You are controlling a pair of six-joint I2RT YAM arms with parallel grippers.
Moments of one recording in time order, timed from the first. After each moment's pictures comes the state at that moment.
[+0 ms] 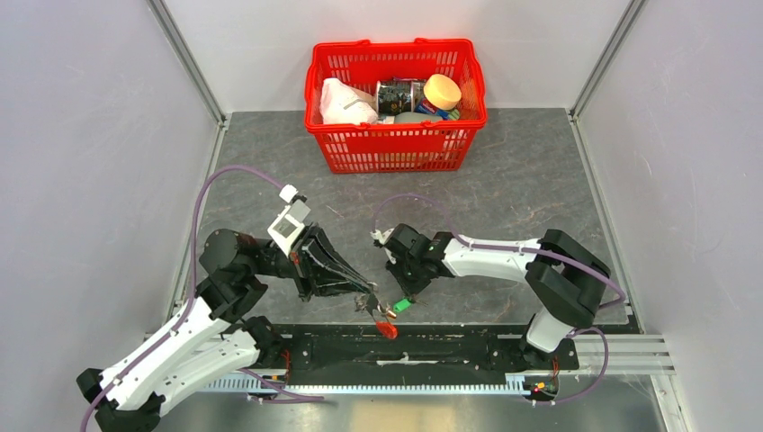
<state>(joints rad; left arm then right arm) -0.79 0.65 0.75 0.33 0.94 -0.72 1.00 1.66 0.94 -0.45 -0.07 0.27</state>
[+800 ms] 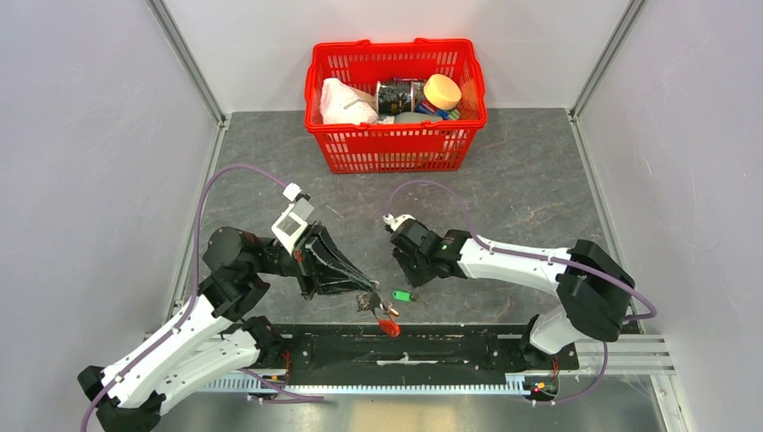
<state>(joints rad) -0.79 0.67 0.75 0.34 0.94 -0.72 1.00 1.52 0.94 -0.51 0.12 0.41</state>
